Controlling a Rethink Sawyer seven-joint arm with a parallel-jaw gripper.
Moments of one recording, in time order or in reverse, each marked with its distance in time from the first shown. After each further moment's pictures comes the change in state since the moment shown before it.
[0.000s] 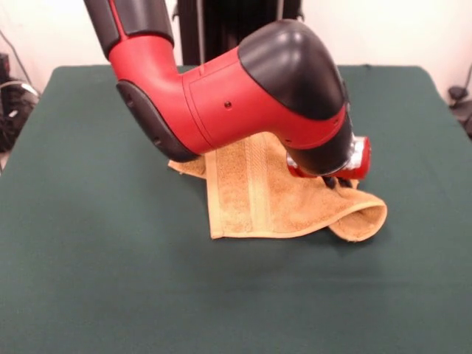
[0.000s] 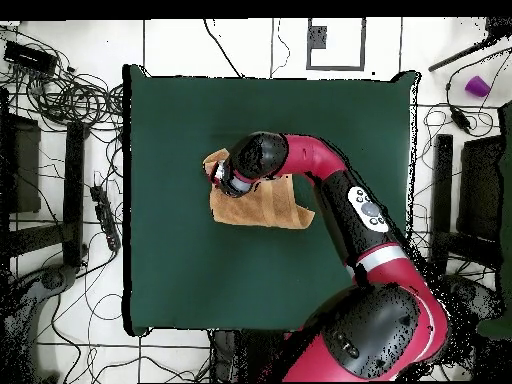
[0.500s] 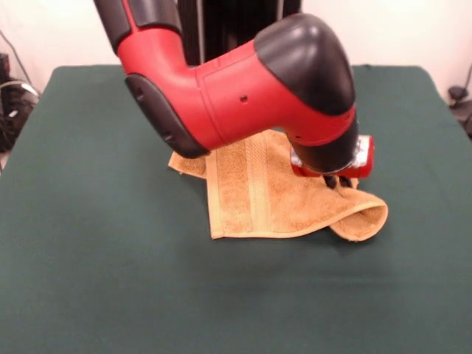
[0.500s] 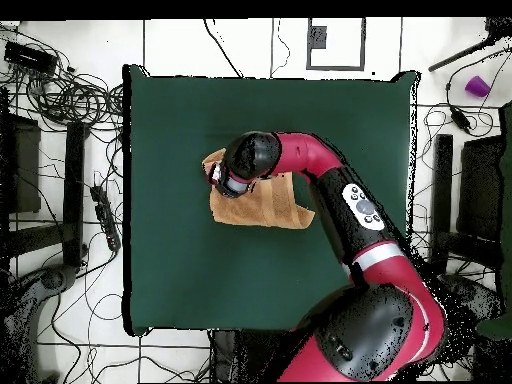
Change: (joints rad) arm 0.015 -0.013 0.000 0.000 -0.032 0.005 0.000
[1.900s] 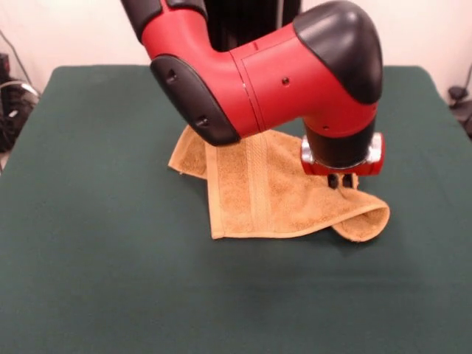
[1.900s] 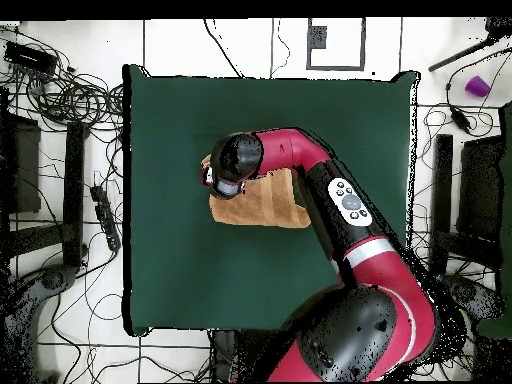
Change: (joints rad) arm 0.053 -0.045 -0.004 0.006 -0.105 0.003 0.000
